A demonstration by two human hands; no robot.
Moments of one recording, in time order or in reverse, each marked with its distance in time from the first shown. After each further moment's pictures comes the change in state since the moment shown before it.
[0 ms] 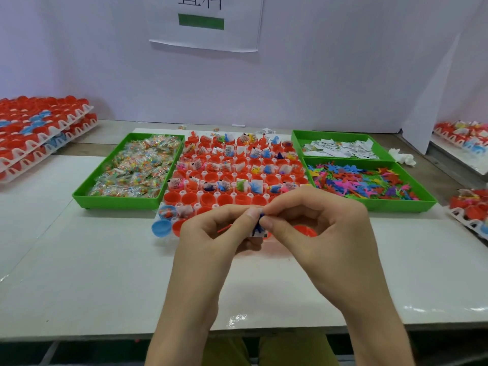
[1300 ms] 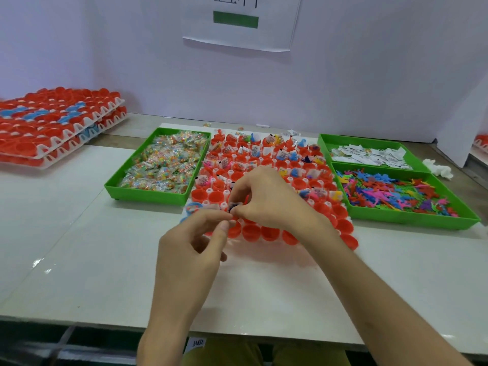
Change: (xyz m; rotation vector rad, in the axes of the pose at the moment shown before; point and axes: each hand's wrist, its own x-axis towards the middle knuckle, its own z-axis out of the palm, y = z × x) left_hand 0.006 -0.034 -0.066 0.499 0.250 0.219; right_hand 0.101 0.050 0.081 -0.554 -0.589 0.088
